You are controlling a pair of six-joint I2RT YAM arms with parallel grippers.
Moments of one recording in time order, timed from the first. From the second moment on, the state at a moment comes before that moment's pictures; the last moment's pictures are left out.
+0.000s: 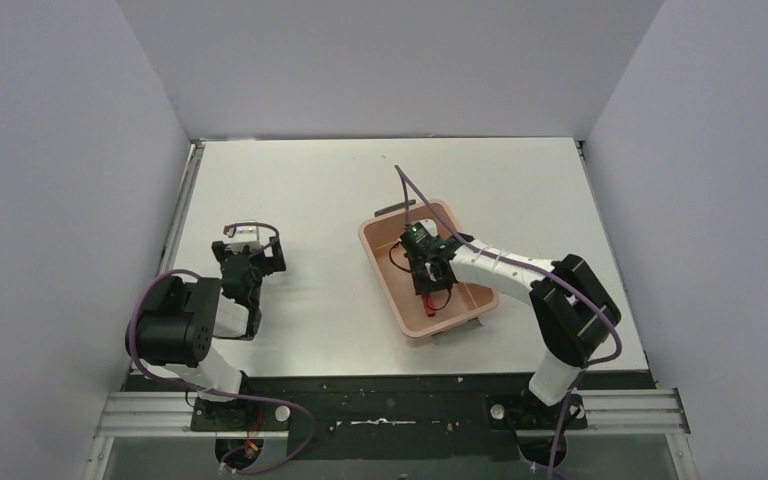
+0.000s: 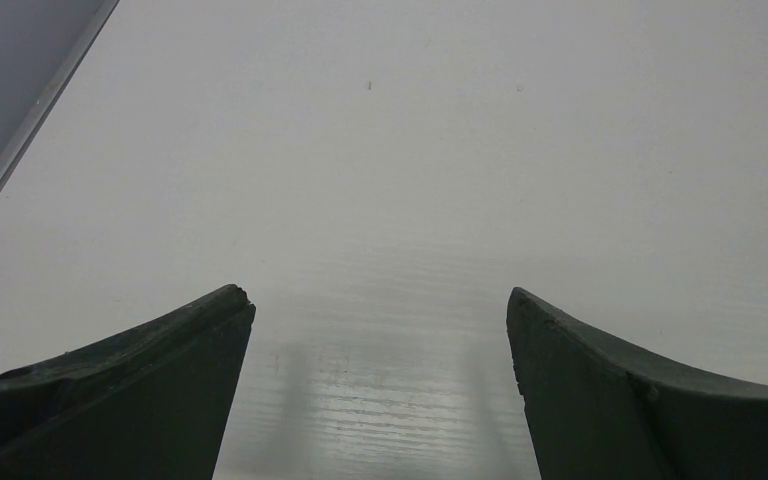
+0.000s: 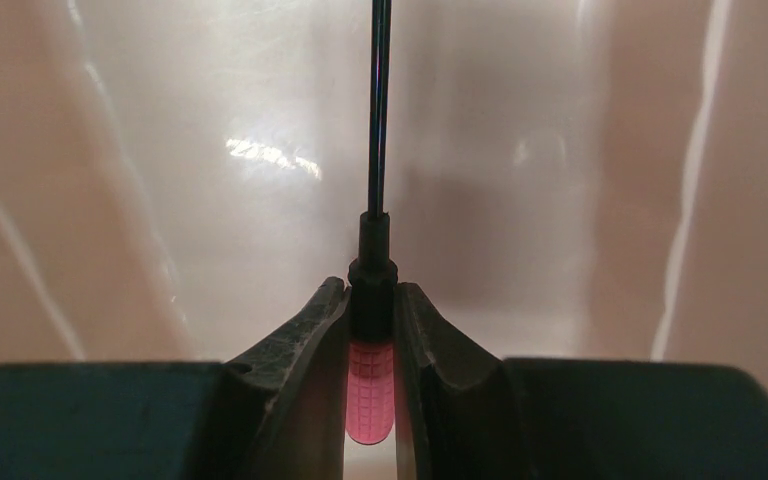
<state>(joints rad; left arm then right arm) -0.08 1.62 0.25 1.18 -0.19 -0.04 0.74 1.68 1.08 -0.60 0.19 0.45</state>
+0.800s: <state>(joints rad) -0.08 1.62 0.25 1.18 -0.19 -0.04 0.72 1.51 1.43 -0.72 0.25 0.34</state>
